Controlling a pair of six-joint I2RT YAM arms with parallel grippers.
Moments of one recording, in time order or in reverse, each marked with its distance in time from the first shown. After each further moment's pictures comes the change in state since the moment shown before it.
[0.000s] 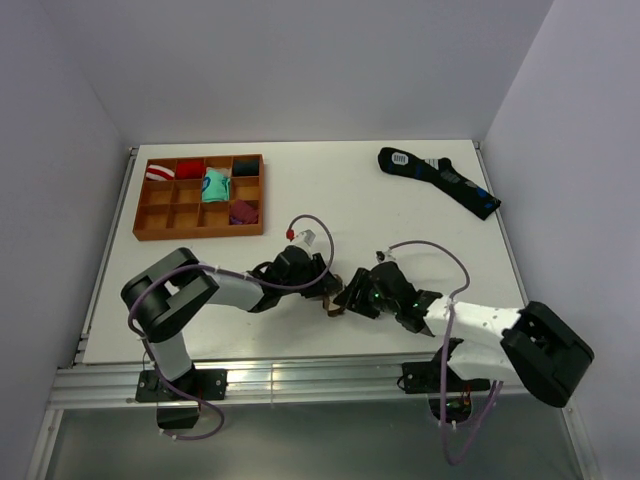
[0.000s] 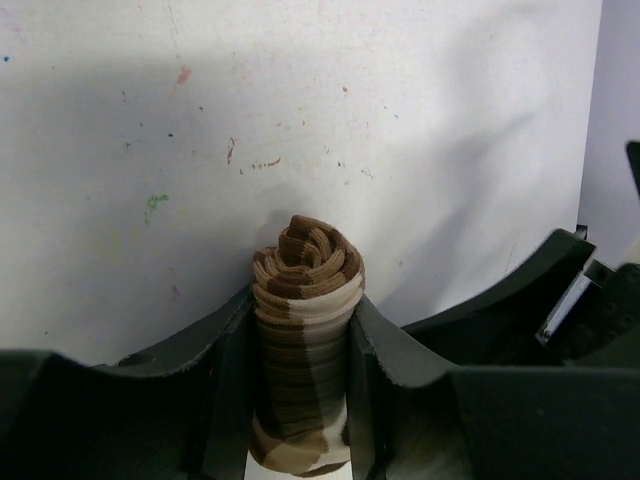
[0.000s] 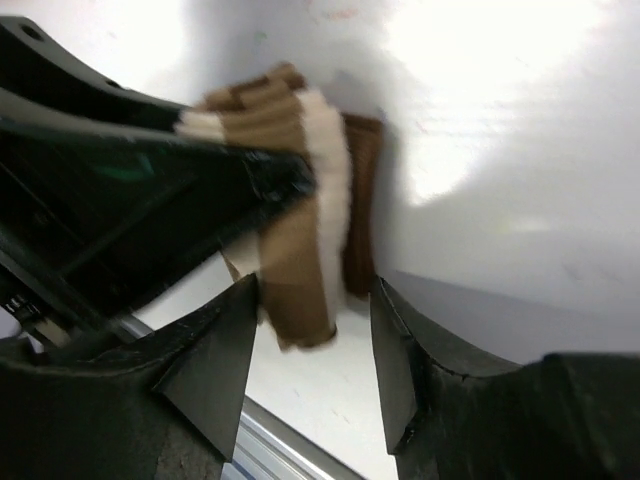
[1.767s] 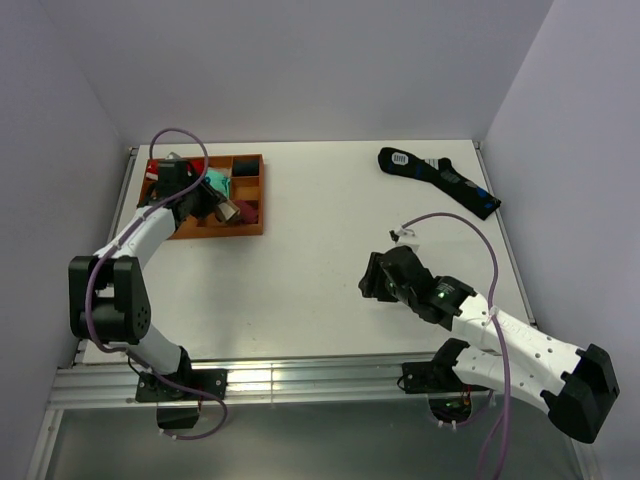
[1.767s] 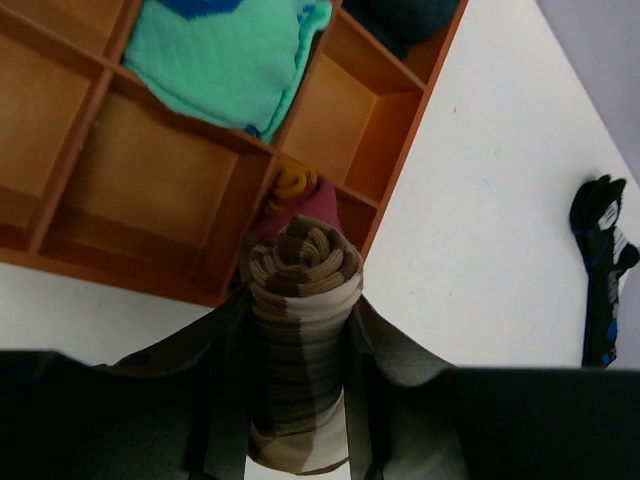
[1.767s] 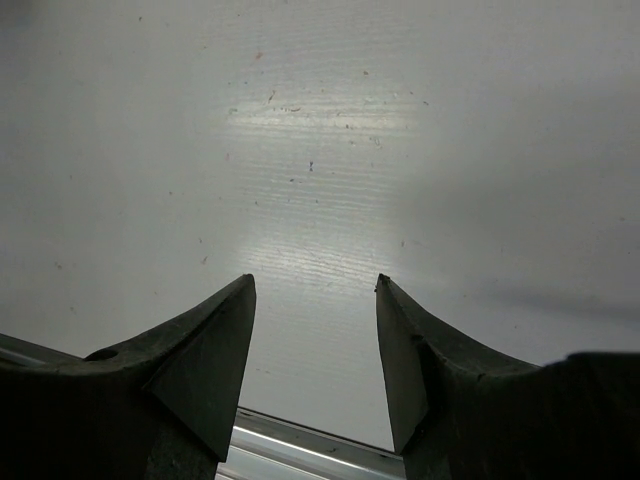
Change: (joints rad) left arm 0.812 -0.197 0.428 -0.745 0.003 0.191; right arm 0.013 -0.315 0.290 -0.676 0.292 -0.298
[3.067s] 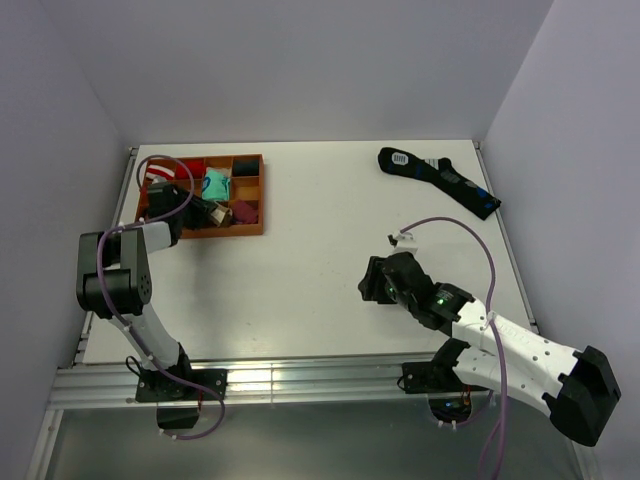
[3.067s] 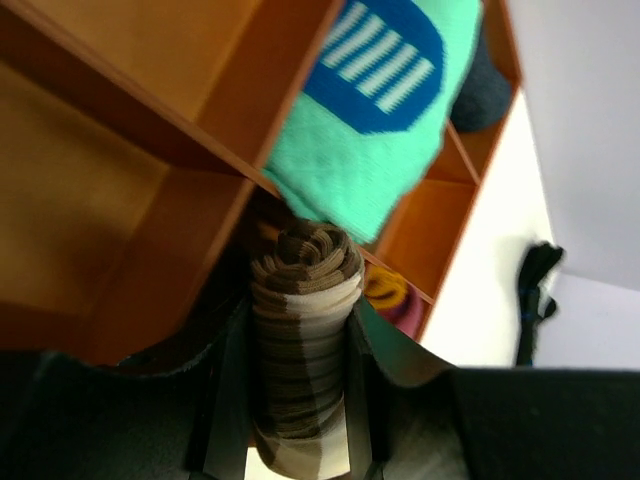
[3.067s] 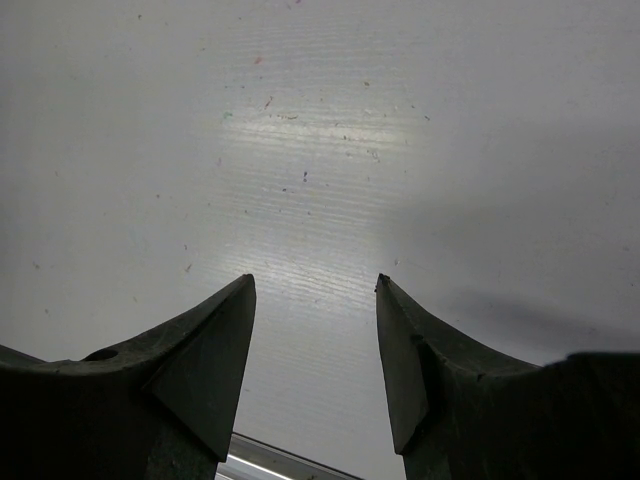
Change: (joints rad) left arm 0.175 0.211 -0.203 0.522 0.185 -0.146; right arm 0.000 -0.026 -0.092 0.123 0.004 -0.069
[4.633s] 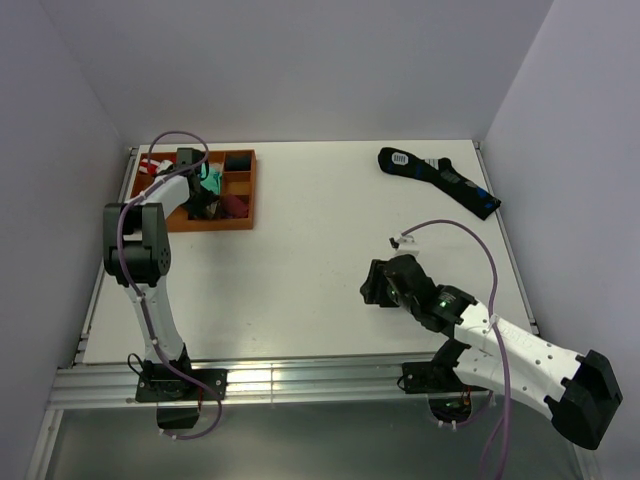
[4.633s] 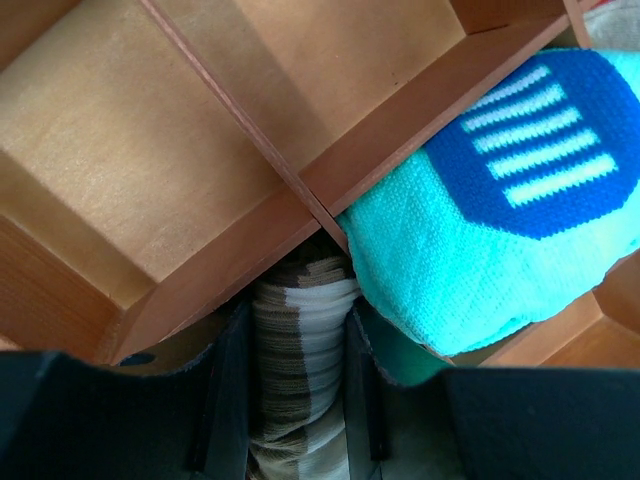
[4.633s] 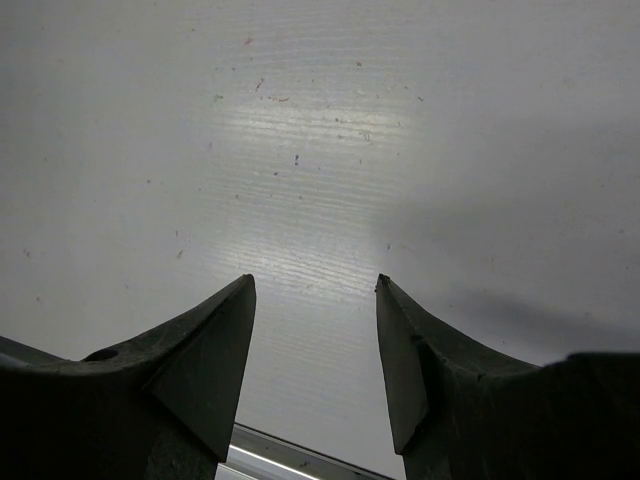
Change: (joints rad) left arm -0.125 0.282 0.593 -0.767 -0.567 -0.005; right arm 0.000 -0.024 -0.015 -0.029 -0.012 0.002
